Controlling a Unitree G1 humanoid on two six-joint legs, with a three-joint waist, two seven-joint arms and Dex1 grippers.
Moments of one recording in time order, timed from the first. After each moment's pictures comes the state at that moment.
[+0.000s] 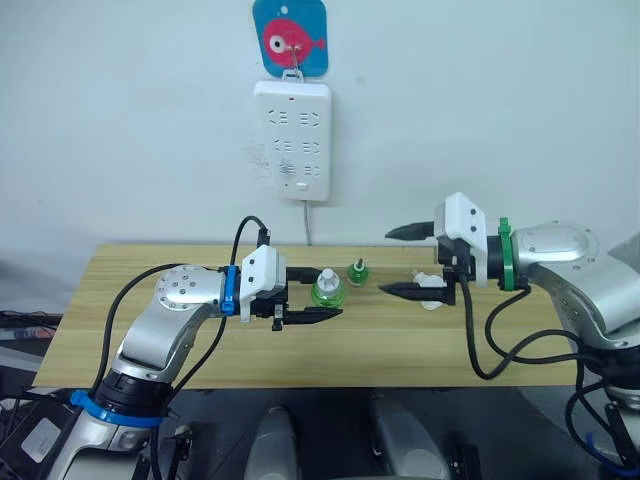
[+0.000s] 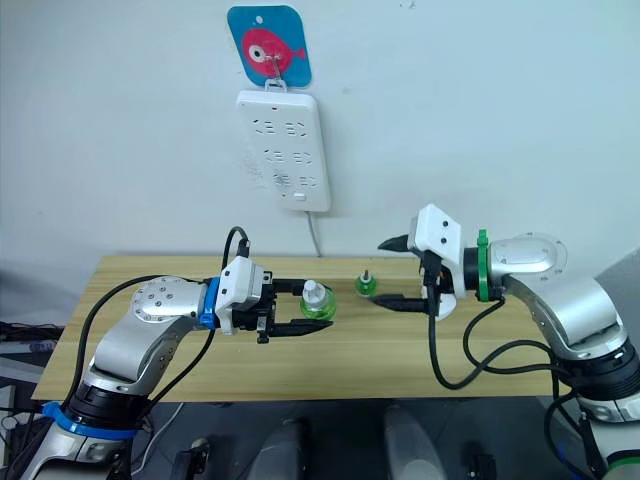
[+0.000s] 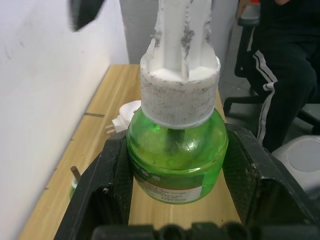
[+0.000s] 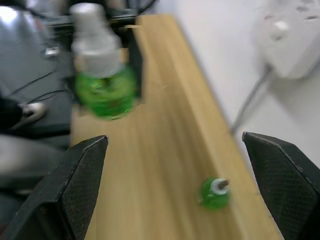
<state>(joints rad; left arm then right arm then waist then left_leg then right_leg) -0.34 0.63 -0.14 -0.20 -0.40 0.25 -1.19 -0.56 -0.79 0.16 -0.43 0.51 0.67 1.05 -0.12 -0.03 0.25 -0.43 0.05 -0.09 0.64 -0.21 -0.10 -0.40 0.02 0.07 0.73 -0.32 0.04</state>
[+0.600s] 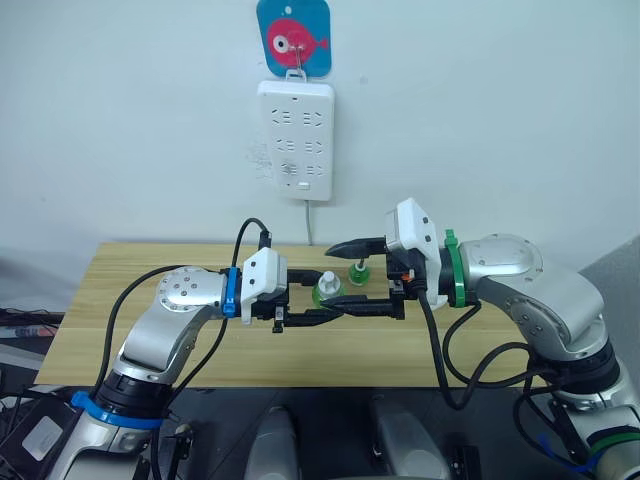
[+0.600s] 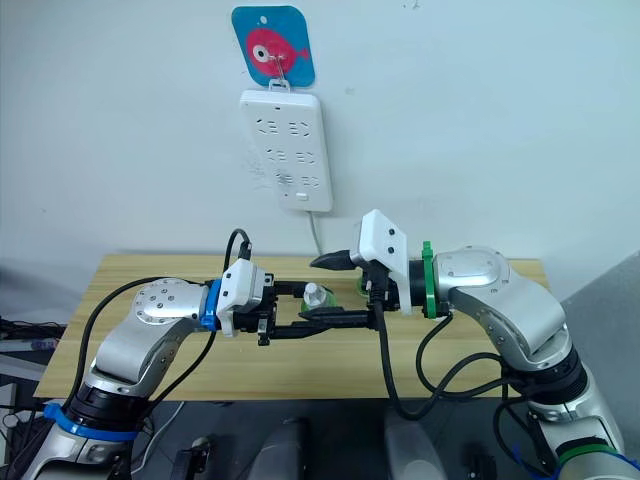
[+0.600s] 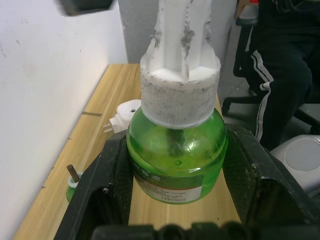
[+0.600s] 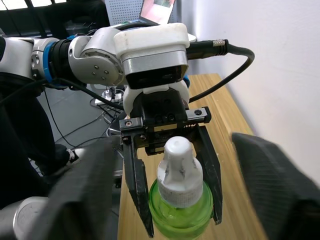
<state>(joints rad) -0.34 0.63 -0.14 -0.21 -0.40 0.25 -1.19 -0.62 -0.54 0.23 -0.52 0.58 0.79 0.90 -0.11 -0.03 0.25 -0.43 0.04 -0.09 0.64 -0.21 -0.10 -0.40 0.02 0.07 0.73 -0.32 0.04</state>
